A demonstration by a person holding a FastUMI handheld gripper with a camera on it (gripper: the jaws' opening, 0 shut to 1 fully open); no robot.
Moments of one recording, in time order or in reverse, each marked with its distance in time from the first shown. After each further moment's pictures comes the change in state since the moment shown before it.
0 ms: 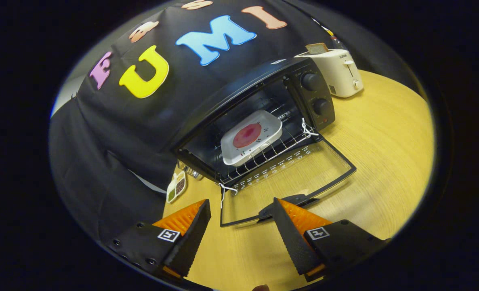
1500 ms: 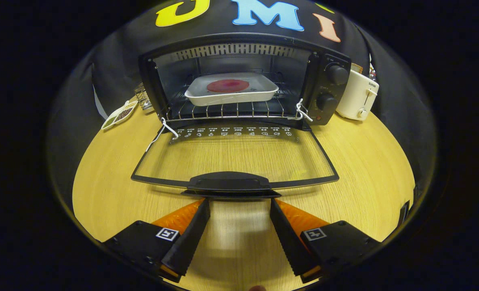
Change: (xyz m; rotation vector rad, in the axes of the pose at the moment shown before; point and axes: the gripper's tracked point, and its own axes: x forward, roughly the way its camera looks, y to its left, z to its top) arm 0.032 -0.087 -0.049 -0.442 0.178 -0.347
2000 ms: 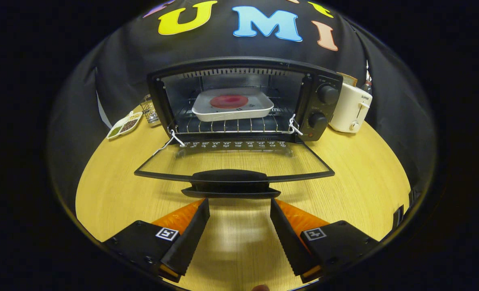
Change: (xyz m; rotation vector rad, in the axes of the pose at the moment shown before) arm -0.028 0.000 0.020 0.001 -0.109 0.000
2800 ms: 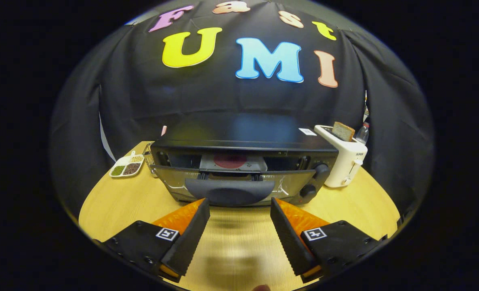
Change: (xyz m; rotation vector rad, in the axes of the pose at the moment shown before) arm -0.034 0.000 0.110 -0.063 -0.306 -0.023
